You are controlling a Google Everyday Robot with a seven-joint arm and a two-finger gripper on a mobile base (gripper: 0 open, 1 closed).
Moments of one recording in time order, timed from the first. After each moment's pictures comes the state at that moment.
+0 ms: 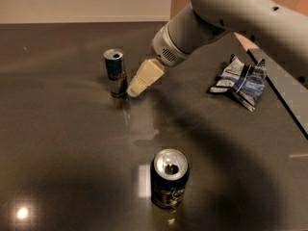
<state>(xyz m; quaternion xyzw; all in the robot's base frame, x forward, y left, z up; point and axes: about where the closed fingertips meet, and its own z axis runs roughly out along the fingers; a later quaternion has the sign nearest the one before) 0.595 0.024 0.910 -0.56 0.74 0.15 0.33</state>
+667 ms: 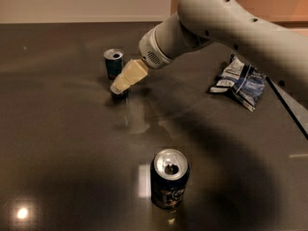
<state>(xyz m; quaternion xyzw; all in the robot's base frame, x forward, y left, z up) 0.612 0.064 0.903 -0.54 0.73 0.19 0.37</state>
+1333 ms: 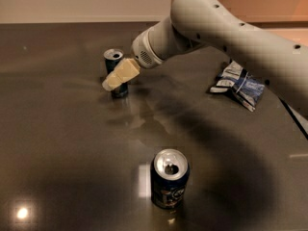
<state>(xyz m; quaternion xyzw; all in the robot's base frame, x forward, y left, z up) 0.627 0.086 0.898 -0.52 0.73 0.22 0.38</state>
